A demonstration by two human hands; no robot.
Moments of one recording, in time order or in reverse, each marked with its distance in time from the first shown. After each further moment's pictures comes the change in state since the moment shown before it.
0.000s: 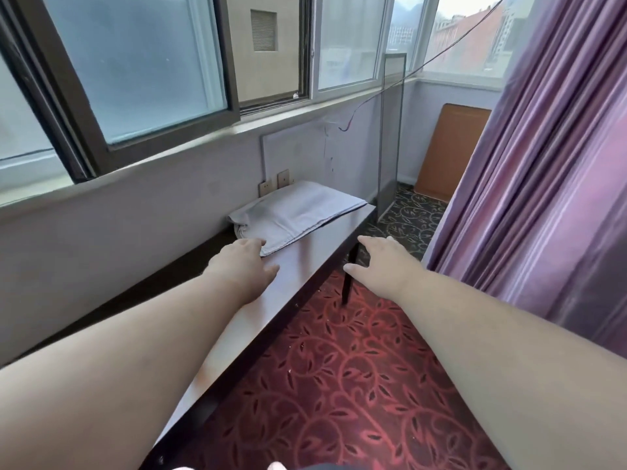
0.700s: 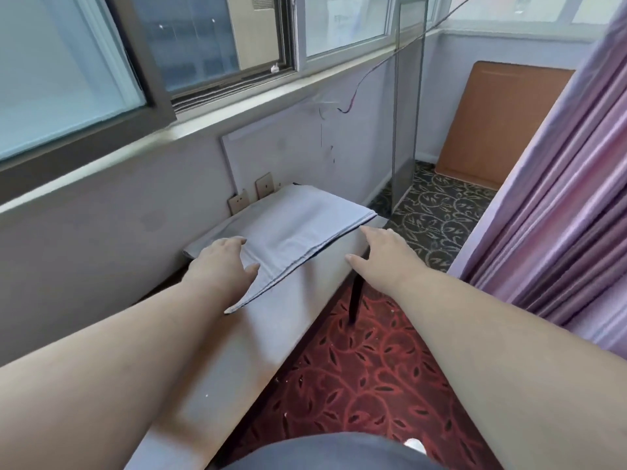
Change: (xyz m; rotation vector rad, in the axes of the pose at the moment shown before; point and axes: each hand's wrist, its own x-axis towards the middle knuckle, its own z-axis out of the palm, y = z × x) left_hand 0.333 0.033 0.080 0.040 0.021 -0.104; right_hand 0.326 0.117 0.029 0.075 0.008 0.009
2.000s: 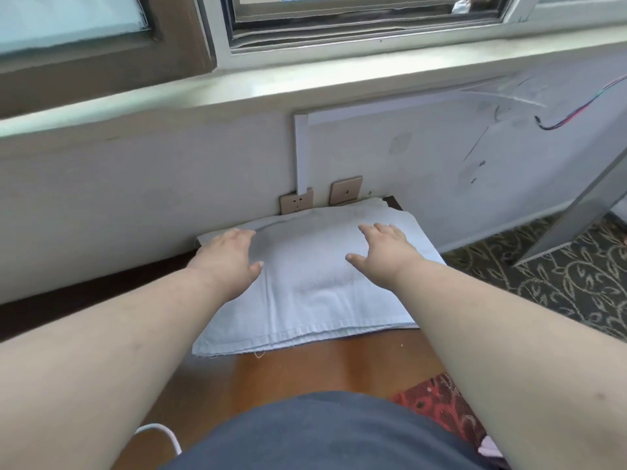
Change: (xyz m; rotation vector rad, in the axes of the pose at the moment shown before) left_hand 0.244 -0.039 0.082 -0.017 -0.149 -0.468; right_hand 0.410 -0.044 0.110 -0.201 -0.525 -0.399
